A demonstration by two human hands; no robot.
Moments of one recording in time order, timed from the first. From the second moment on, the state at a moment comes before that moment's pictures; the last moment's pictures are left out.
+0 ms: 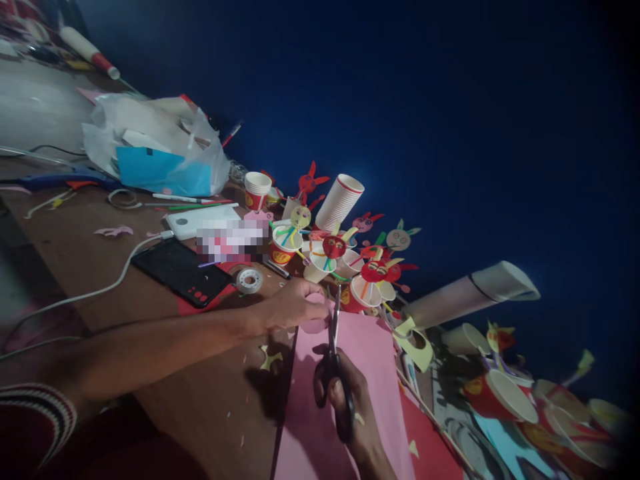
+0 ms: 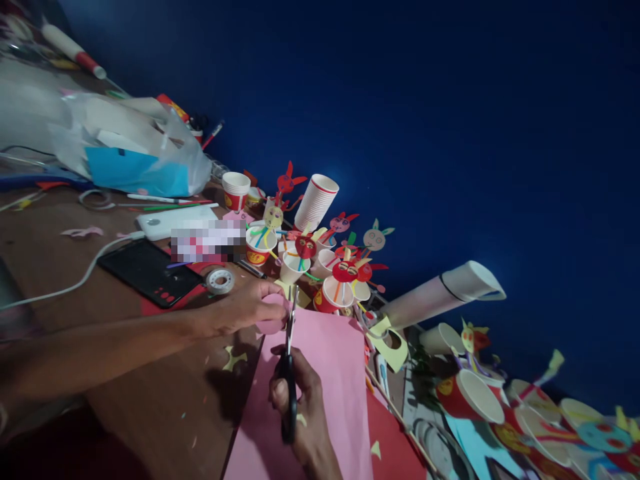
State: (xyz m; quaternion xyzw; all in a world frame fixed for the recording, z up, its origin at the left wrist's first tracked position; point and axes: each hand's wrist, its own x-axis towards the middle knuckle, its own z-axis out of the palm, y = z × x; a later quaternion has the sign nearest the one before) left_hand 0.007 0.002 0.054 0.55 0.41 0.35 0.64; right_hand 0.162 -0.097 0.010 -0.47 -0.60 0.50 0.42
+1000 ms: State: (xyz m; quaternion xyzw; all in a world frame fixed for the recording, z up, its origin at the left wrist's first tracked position) left_hand 0.011 0.002 0.051 0.56 0.45 0.35 0.60; right_hand 0.162 -0.097 0.009 -0.47 -0.59 0.51 0.42
